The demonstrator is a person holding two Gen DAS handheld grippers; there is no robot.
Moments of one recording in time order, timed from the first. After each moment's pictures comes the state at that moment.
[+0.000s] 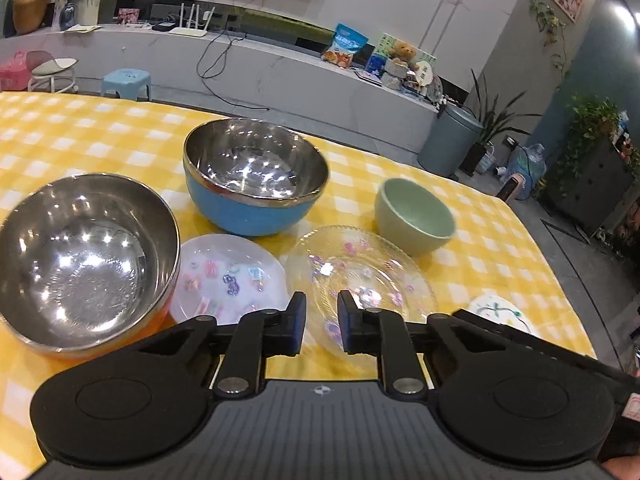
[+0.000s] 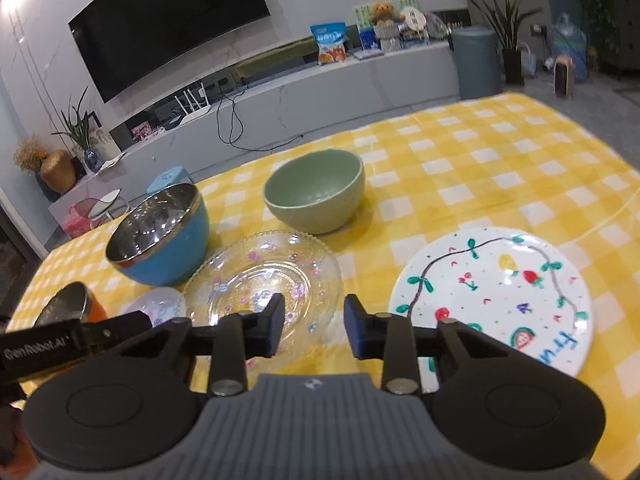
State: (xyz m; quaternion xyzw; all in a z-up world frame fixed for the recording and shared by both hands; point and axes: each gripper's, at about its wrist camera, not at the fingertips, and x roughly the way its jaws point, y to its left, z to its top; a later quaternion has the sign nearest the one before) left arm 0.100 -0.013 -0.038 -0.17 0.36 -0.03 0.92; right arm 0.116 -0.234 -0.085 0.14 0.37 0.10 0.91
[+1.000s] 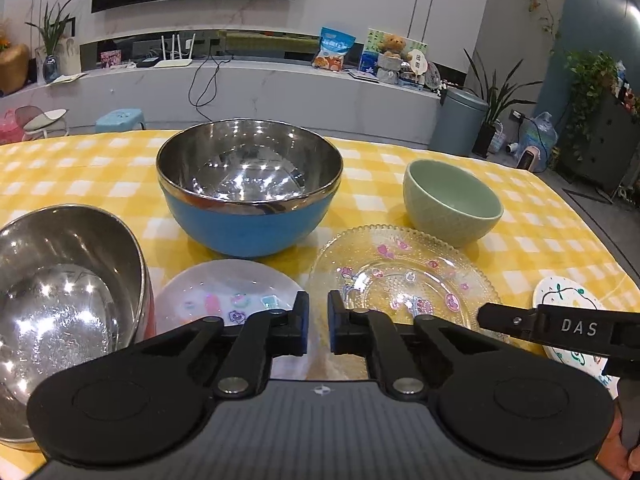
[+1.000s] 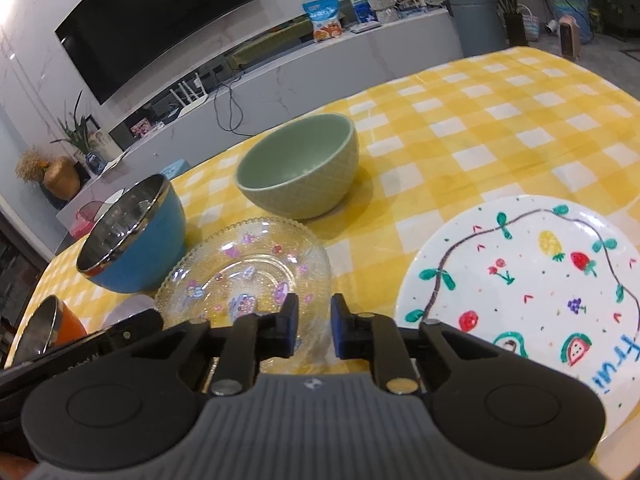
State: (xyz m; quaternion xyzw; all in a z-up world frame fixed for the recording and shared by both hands) left arm 0.129 -0.024 -0.067 -0.08 0.35 -0.02 0.94; right arm 0.154 -0.238 -0.123 0.18 0.39 0.11 0.90
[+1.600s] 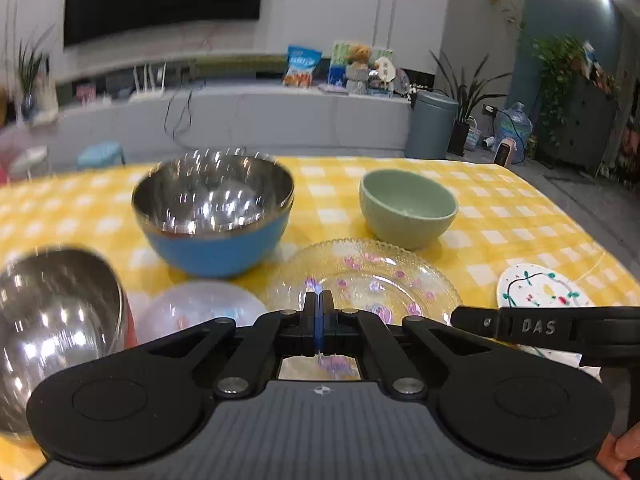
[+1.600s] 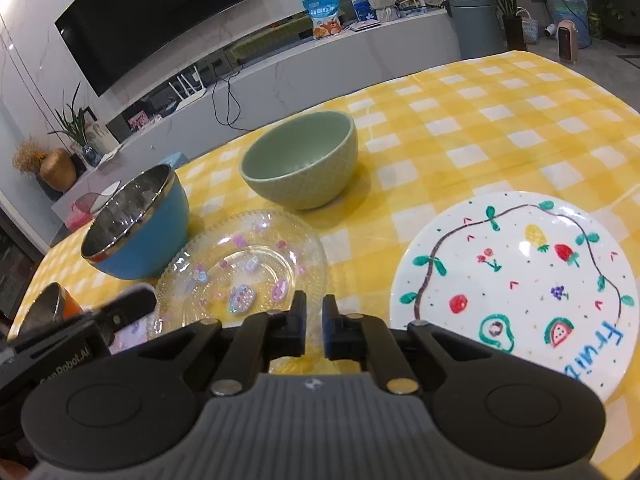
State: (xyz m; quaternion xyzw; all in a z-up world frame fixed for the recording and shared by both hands) left arm 0.114 -0.036 -0.050 -0.04 0.33 -0.05 0.94; right arm 0.143 -0.239 -0.115 0.17 0.40 0.11 0.90
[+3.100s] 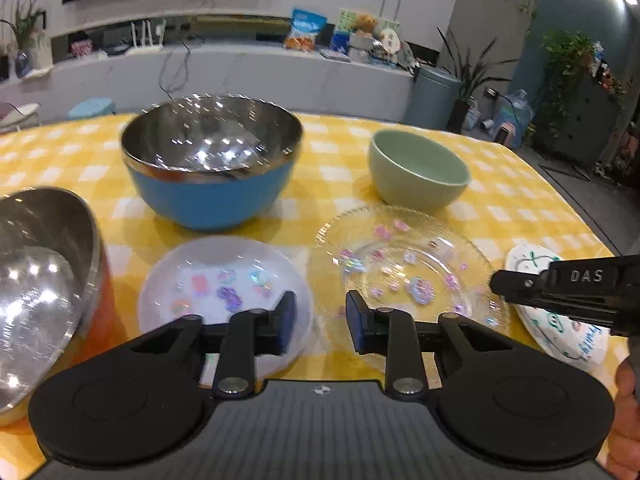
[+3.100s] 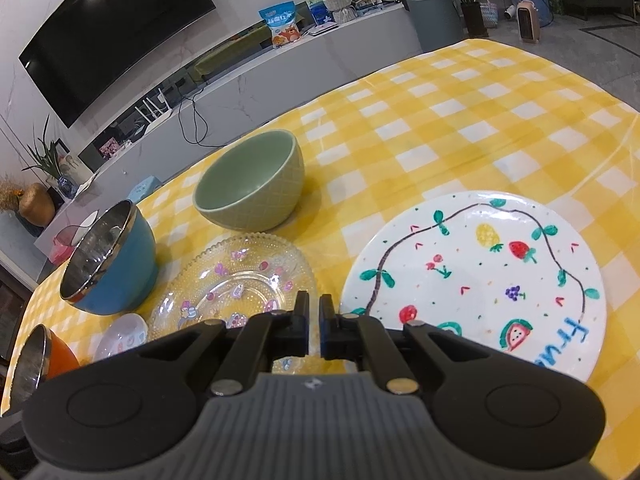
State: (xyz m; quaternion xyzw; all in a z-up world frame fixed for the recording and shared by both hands) left arm 0.123 -0.029 -0.070 -0.07 0.37 -0.06 0.93; right arm 0.148 -0.261 -0.115 0.21 0.40 0.05 0.89
